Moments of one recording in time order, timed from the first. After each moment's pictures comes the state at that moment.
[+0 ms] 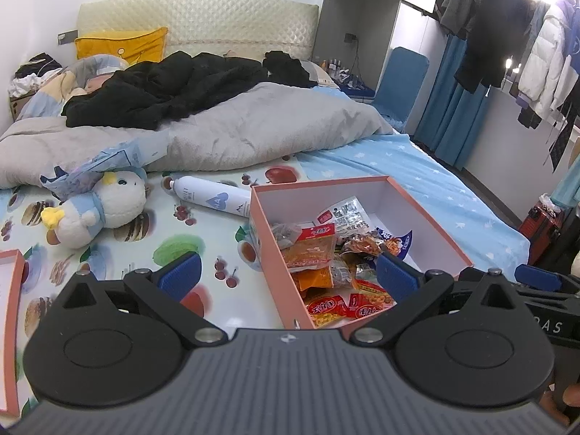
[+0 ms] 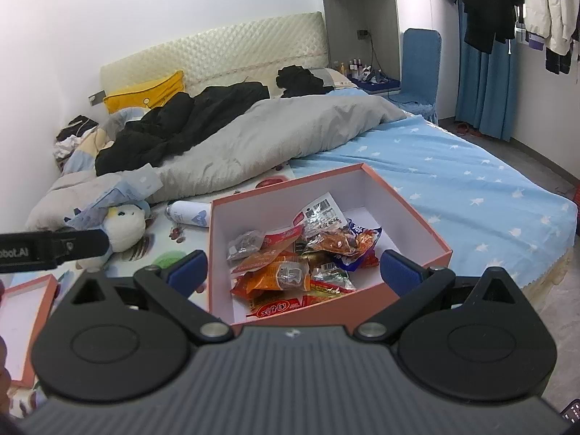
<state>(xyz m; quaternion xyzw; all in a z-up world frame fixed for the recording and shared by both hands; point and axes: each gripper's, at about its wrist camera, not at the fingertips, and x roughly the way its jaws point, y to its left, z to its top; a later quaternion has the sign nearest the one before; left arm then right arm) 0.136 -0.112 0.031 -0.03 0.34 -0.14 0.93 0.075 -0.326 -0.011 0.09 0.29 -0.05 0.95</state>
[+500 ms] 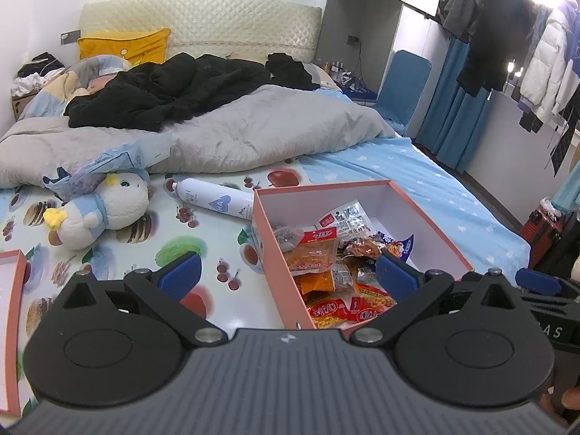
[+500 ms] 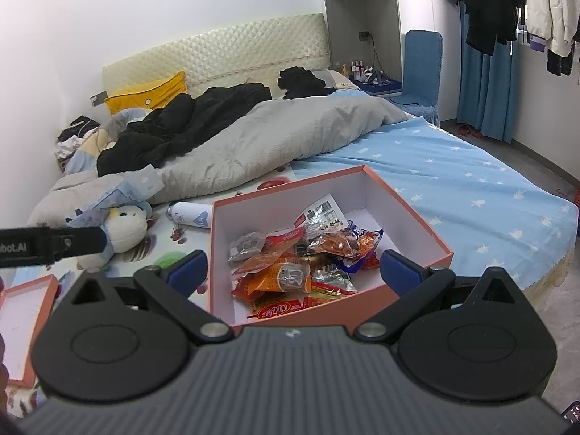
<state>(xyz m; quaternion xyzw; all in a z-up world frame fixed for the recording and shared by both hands) 0.136 -0.111 0.034 -0.03 0.33 -0.14 0.93 0.076 -0.327 -0.011 0.09 0.28 -0.05 0.95</state>
